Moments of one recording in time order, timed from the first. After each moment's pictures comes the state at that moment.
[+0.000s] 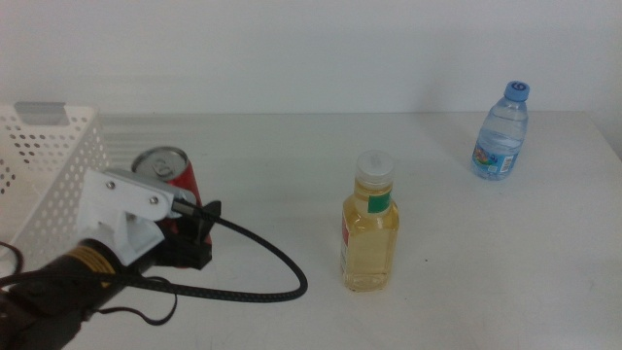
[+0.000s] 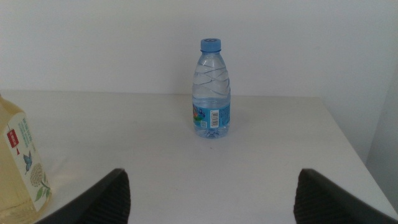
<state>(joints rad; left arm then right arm) -0.25 1.48 -0.35 0.25 -0.81 -0.17 0.08 -0.01 -0.03 -0.04 0.21 0.08</state>
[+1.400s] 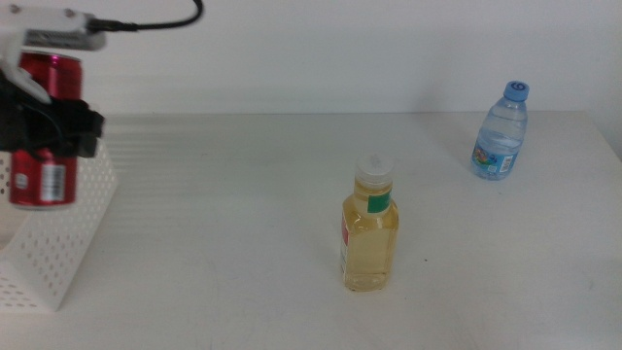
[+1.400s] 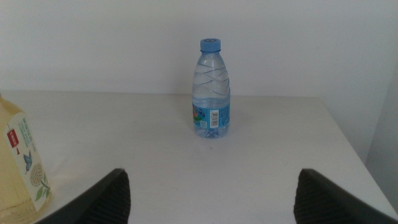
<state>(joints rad) -0.05 1.35 -1.19 0.04 0.85 0.03 0.08 -0.01 -0.03 -0.04 0.21 0.08</state>
